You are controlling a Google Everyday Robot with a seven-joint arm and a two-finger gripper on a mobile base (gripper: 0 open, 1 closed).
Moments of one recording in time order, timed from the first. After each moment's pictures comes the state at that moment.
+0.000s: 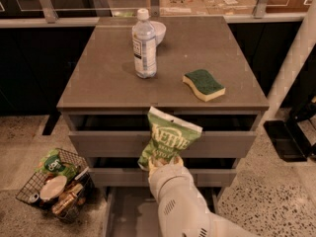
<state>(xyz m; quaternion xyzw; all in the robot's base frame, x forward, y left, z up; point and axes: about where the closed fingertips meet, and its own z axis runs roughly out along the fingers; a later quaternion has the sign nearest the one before) 0.451 -0.001 0.697 -0.87 -0.08 -0.48 0.10</state>
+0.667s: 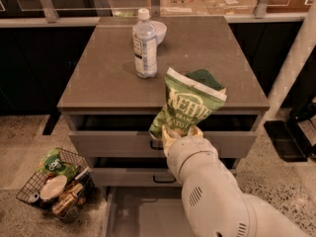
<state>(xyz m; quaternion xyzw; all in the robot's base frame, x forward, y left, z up) 0.471 -0.040 0.808 -0.82 -0.07 -0.56 0.11</state>
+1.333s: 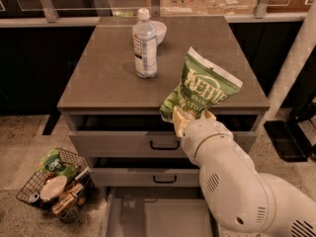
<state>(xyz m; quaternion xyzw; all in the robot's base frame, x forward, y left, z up) 0.500 -0.067 0.844 -0.79 -0.04 -0.59 0.14</state>
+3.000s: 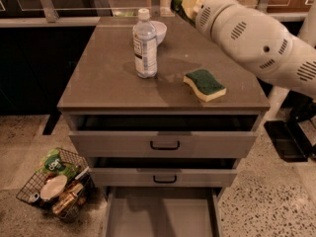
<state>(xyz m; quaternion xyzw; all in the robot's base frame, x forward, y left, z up) 0.681 -0.096 1.036 -0.71 -0.01 -0.67 0.23</state>
